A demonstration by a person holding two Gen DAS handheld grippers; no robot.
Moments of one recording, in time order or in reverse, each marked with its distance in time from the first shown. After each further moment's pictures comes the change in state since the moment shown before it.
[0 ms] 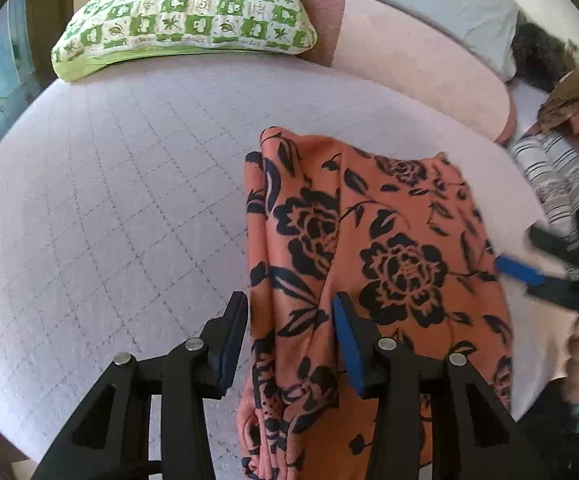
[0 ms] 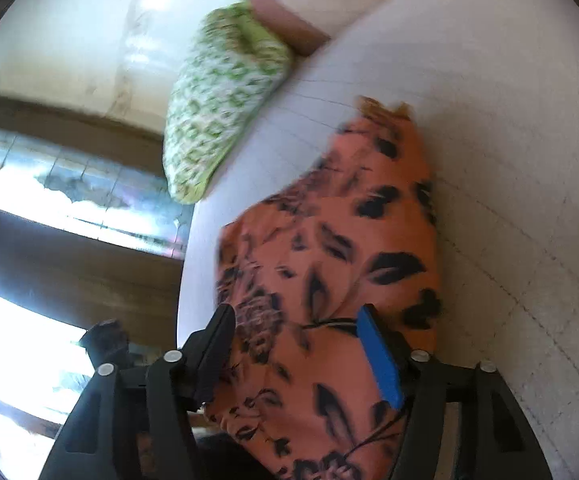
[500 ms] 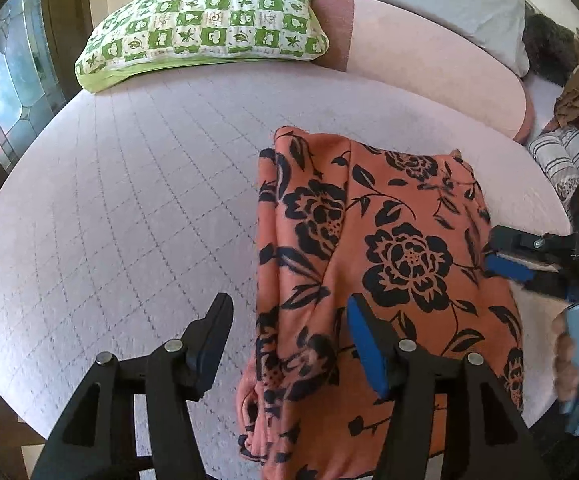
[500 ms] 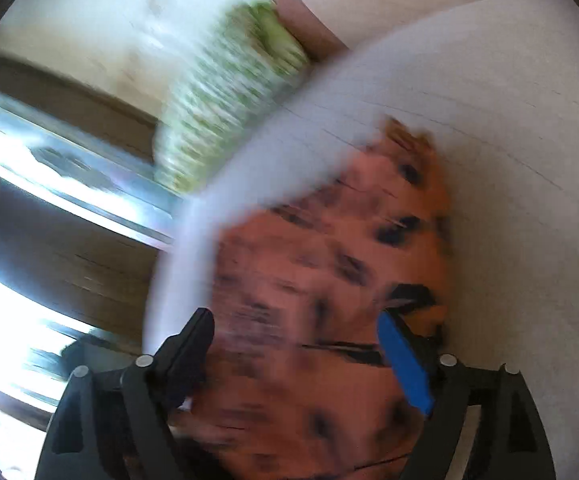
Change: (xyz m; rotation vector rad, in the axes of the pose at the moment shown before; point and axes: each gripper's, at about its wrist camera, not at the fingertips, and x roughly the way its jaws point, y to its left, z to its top) left arm -0.014 -0.010 -0.011 0.002 -0.028 0.089; right arm 0.020 -0.003 0.007 -0.073 0.026 -0.135
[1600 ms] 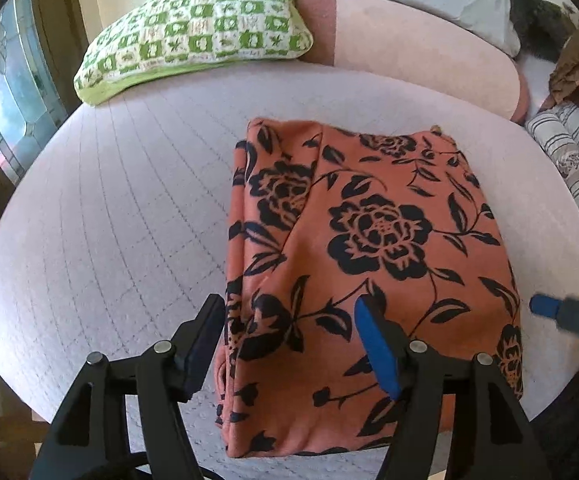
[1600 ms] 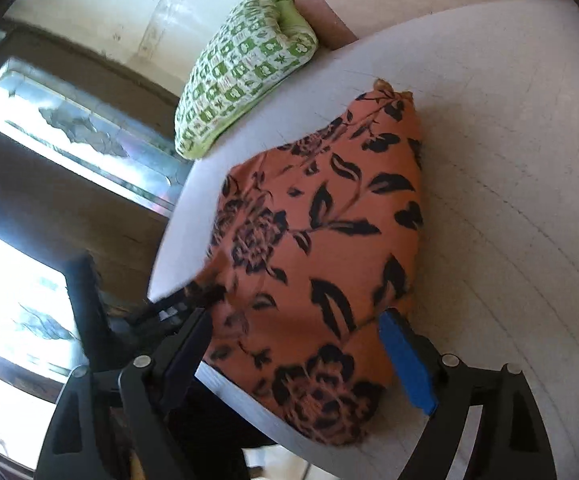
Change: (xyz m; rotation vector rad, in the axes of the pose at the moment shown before) left arm -0.012 -0.020 -0.017 0.081 -0.010 0.056; right arm -0.061 0.012 -0.067 -0.083 -0.003 0.012
